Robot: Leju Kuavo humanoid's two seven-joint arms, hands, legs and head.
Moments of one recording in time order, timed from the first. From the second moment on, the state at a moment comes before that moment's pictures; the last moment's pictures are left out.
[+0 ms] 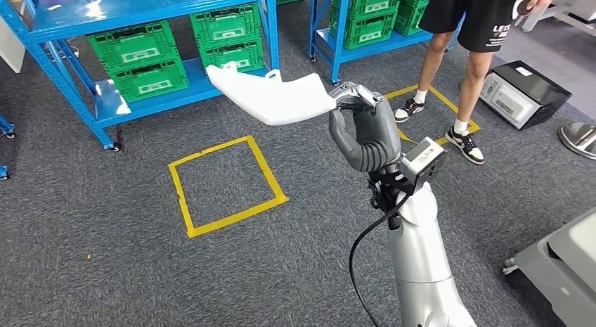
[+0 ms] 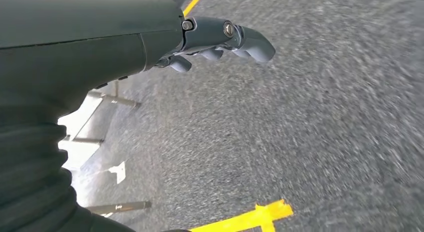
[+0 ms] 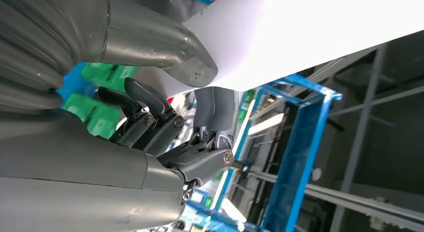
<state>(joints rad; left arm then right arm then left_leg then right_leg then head) -0.10 -0.07 0.94 -0.18 -1.18 -0.03 0.03 -0.36 0.10 0.16 -1.36 -0.17 0.30 -0.66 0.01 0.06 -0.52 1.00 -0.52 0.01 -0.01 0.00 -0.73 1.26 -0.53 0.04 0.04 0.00</state>
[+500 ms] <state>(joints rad) -0.13 -0.08 0.94 -0.18 -1.18 -0.04 0.03 -0.37 0.09 0.18 -1.36 -0.18 0.29 -0.66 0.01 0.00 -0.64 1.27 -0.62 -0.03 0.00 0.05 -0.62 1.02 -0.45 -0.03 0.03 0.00</state>
